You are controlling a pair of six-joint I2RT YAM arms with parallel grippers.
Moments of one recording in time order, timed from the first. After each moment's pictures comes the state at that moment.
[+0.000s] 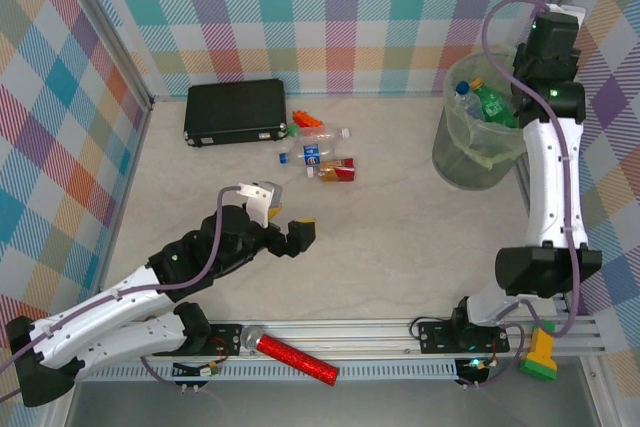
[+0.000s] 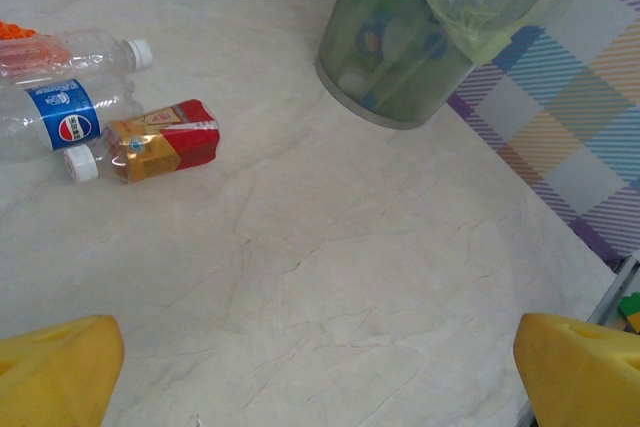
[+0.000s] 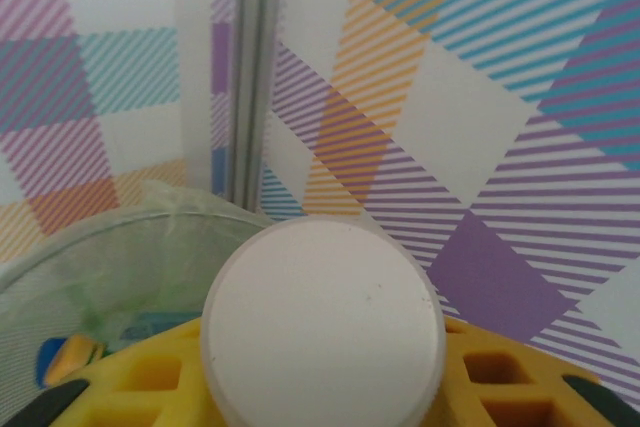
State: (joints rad) left arm -0.97 0.77 0.74 -0.32 -0.17 -0.47; right arm -0.07 1.60 1.99 -0.75 0.56 0.00
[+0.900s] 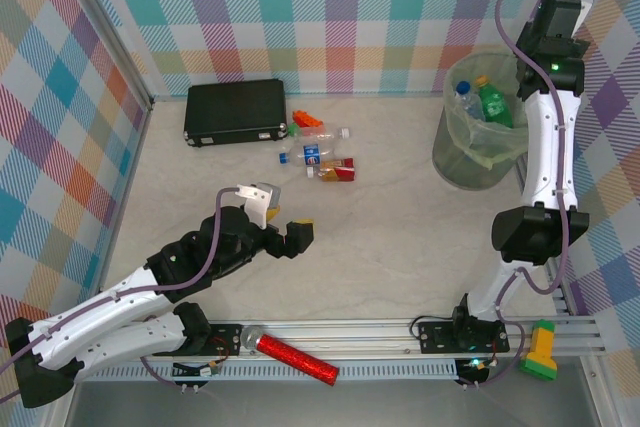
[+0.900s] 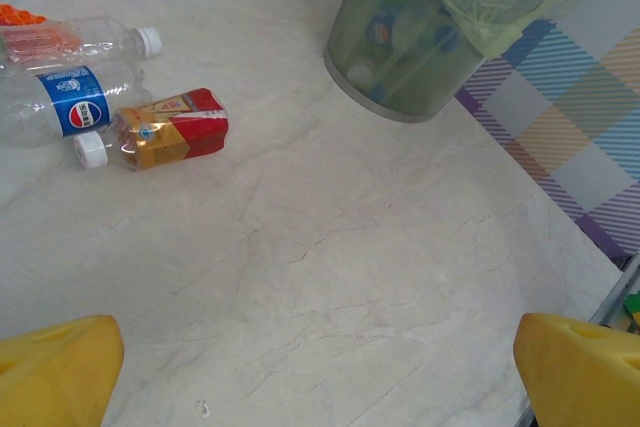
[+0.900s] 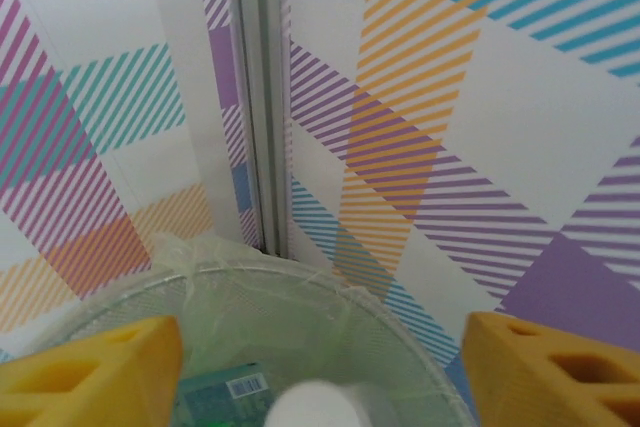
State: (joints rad) left arm -0.97 0.77 0.73 -0.35 -0.17 -0.48; right arm -0.14 1.83 2.23 -0.80 0.47 0.13
